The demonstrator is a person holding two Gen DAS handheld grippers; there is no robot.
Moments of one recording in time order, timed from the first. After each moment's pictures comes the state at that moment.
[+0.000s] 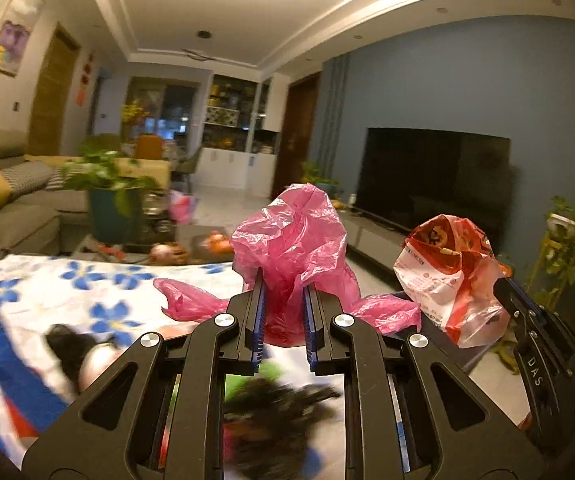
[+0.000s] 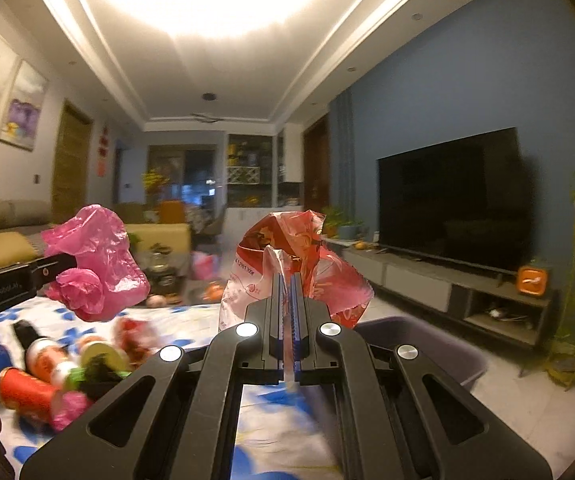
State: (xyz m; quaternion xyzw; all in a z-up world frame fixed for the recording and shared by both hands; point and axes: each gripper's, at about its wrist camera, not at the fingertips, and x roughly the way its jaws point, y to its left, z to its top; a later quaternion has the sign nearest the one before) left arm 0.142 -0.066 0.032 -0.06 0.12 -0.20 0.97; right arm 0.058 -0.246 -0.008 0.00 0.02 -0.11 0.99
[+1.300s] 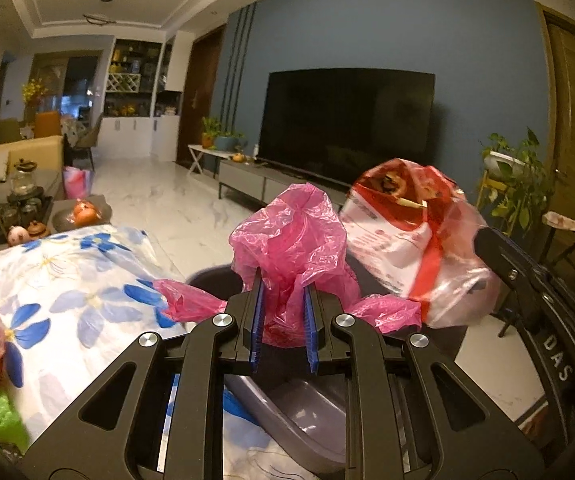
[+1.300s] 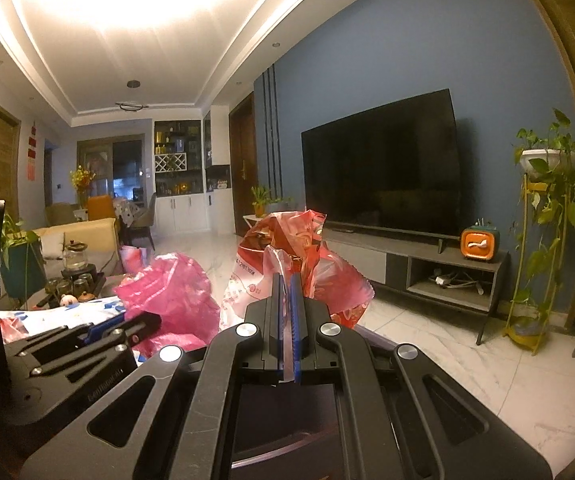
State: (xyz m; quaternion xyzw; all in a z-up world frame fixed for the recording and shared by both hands) left arm 0.237 -0.283 -0.050 -0.01 0.18 -0.36 0.91; right arm 0.098 -0.346 -0.038 0.05 0.05 -0.23 0.97
